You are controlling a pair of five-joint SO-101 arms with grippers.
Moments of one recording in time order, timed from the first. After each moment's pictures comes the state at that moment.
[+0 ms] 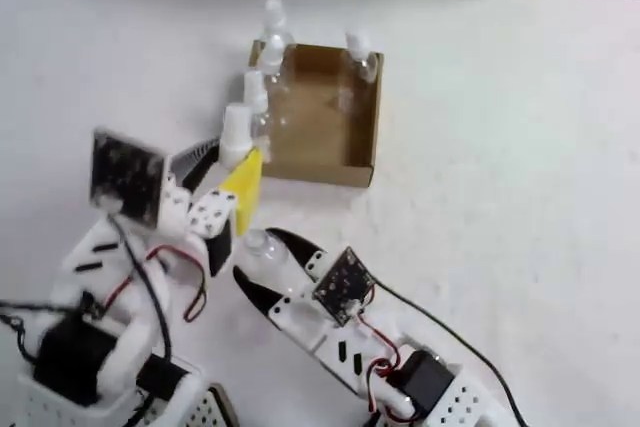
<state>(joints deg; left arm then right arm) 18.5 -73.6 41.2 59.6 6.7 -53.9 -102.4 96.5 28.7 2.8</state>
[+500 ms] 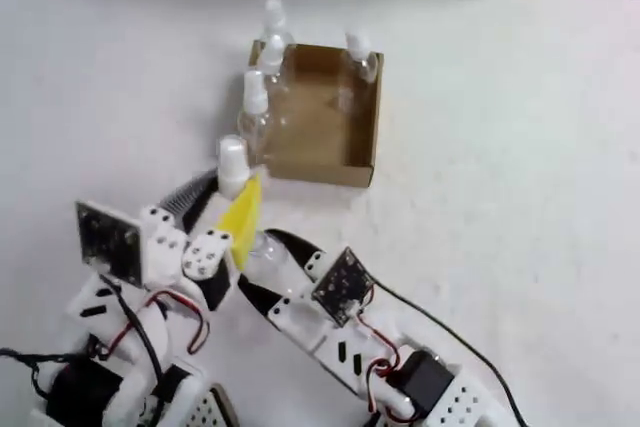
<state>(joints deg) 21.0 -93.0 59.3 55.7 11.3 -54.1 -102.4 96.5 28.7 2.8</state>
